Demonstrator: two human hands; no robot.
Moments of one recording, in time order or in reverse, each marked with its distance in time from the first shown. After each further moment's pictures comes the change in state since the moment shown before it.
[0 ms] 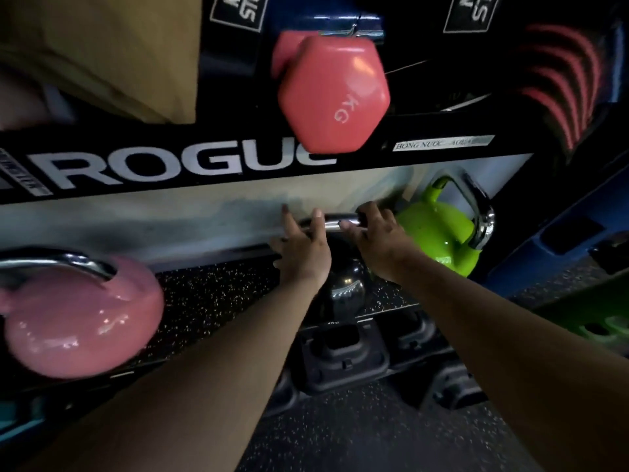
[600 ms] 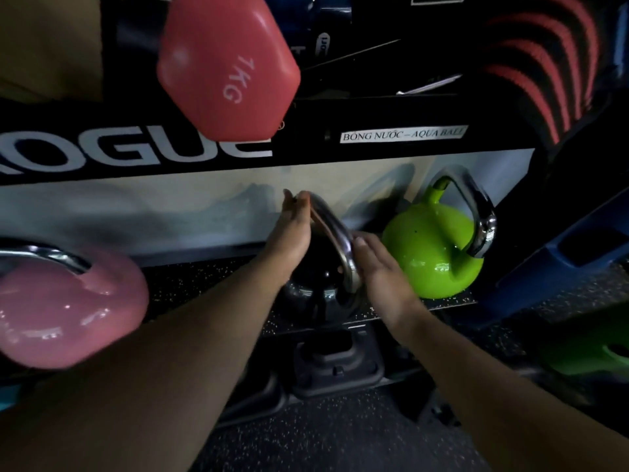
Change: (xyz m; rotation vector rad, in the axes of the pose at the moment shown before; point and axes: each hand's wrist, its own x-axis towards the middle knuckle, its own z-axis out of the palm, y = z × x) left_hand 0.033 0.012 0.013 -0.102 -0.178 0.090; right_hand -0.033 0.032 0.021 0.810 -0.035 0.064
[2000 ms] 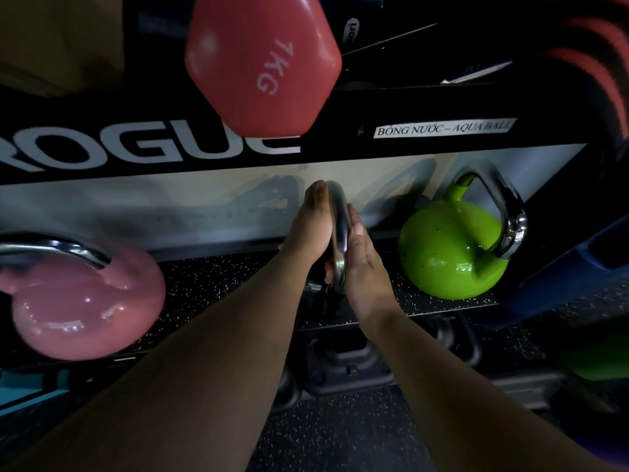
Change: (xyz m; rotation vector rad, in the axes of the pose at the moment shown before) left_hand 0.035 -0.011 0.013 -0.110 0.057 0.009; right_hand 0.005 -0.005 0.048 0.071 0.006 -0.037
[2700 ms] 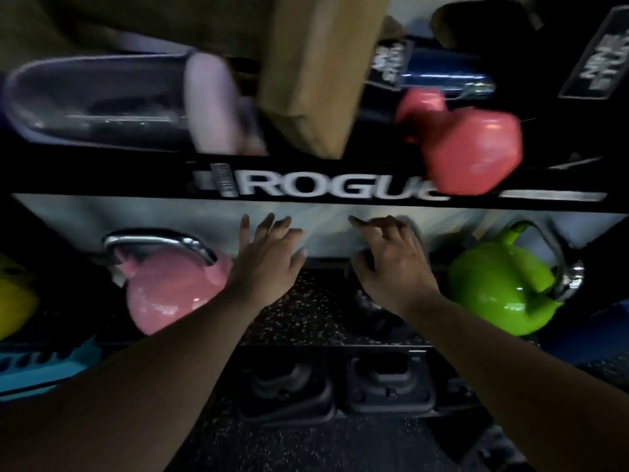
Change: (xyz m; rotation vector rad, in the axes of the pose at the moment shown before) left_hand -0.074 -0.025 -0.211 1.236 0.193 0.511; right_hand -0.008 -0.075 0.063 -1.093 -0.091 -0.549
